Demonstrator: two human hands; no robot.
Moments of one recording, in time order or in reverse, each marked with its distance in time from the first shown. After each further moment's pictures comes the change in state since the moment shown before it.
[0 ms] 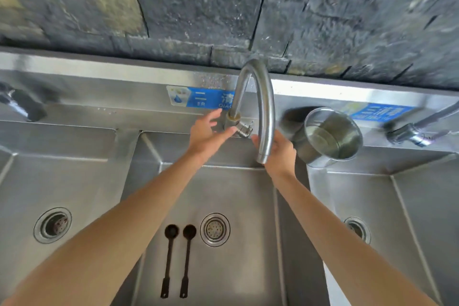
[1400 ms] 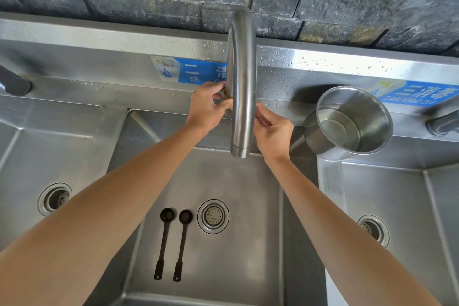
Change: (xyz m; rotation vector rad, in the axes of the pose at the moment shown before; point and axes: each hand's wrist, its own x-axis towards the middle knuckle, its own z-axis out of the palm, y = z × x) left_hand 0.051 -0.018 0.036 0.080 0.069 0.131; right_hand 0.036 0.022 0.028 0.354 -0.055 -0.258
